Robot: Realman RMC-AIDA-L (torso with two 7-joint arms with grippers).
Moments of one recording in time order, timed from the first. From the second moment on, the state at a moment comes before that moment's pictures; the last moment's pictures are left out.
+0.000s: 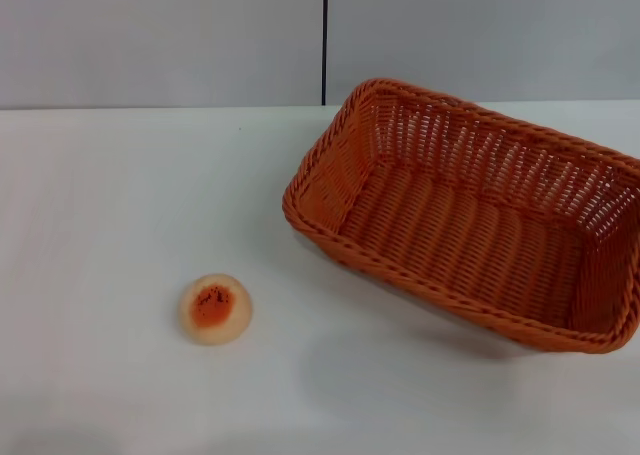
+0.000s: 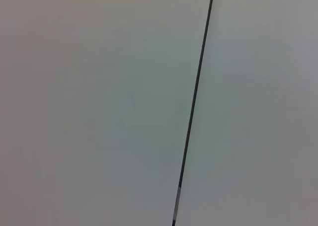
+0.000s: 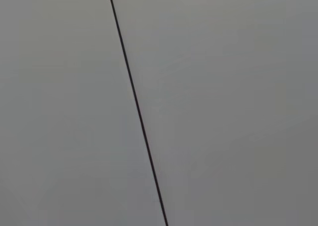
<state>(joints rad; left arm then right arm) -0.01 -2.07 -0.45 -0.06 1.87 1.68 -0.41 0.19 2.07 -0.03 -0.51 1.70 1.55 -2.14</state>
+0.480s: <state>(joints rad) 0.00 -2.07 -0.45 -0.06 1.87 1.72 -0.41 0.20 2.07 -0.04 -0.52 1.70 1.55 -2.13</state>
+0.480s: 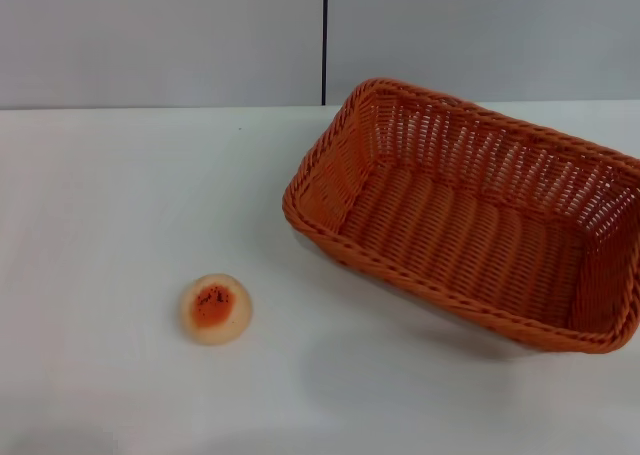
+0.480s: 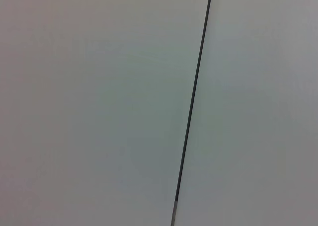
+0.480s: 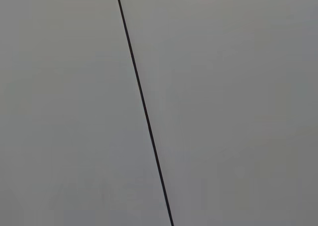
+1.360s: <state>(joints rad) -0.01 -2.06 -0.45 -0.04 1.87 1.74 -0.43 0.41 1.94 -0.43 -1.27 1.02 1.54 -1.12</state>
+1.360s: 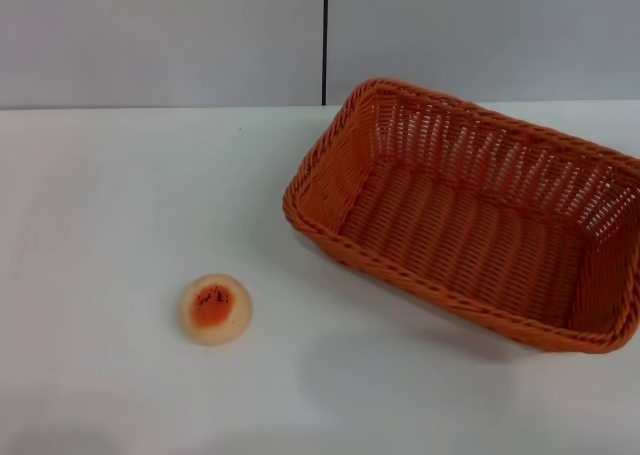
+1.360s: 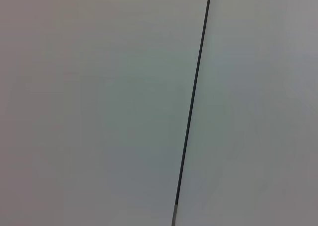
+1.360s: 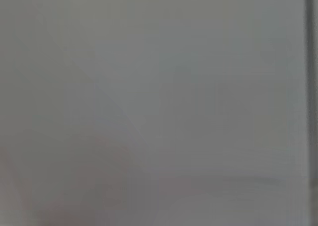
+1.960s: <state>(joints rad) 0.00 -2.06 -0.43 -0.04 1.87 1.74 -0.43 0.72 1.70 -0.57 -0.76 0.81 1.70 -1.02</state>
